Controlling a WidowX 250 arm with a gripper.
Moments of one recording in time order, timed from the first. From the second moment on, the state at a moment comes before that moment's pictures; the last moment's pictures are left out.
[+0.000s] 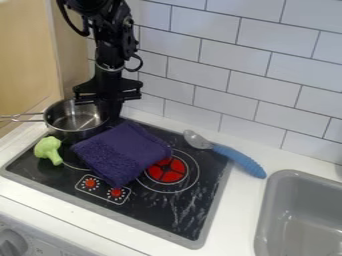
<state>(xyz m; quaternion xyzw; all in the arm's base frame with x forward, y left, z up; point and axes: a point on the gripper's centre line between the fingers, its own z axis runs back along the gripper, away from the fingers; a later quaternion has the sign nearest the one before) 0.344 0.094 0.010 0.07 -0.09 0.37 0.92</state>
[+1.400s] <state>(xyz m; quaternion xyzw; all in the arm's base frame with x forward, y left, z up) 0.336 -0.014 0.096 0.09 -0.19 0.27 0.94</state>
